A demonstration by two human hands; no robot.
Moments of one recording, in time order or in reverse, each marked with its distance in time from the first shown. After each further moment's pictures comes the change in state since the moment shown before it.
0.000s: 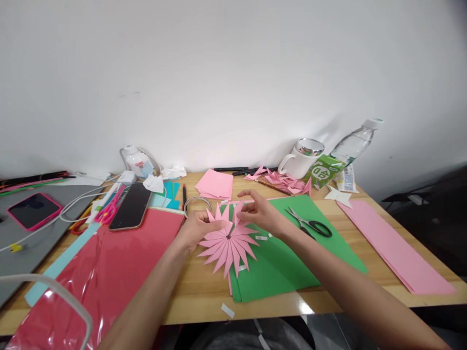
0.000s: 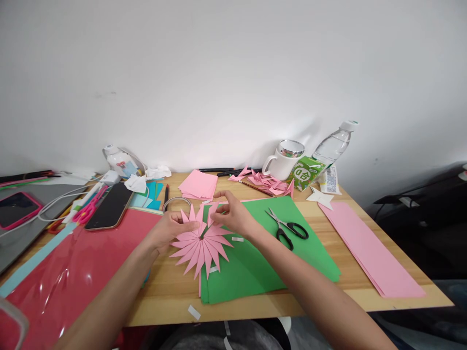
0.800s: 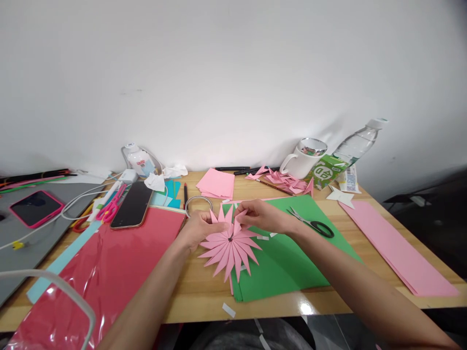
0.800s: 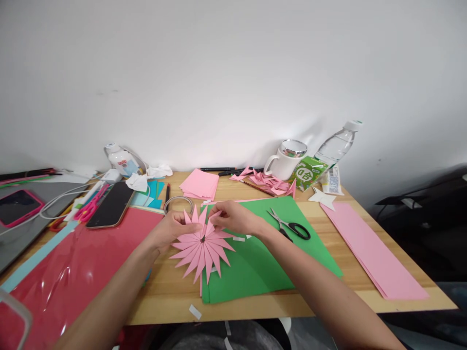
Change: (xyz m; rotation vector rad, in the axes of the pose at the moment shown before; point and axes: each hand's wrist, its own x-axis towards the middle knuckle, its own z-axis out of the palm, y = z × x) left_hand -0.007 0.013 0.005 0.012 -0.042 -0.029; right_hand 0.000 -0.017 -0.006 -0.241 -0.278 -0.036
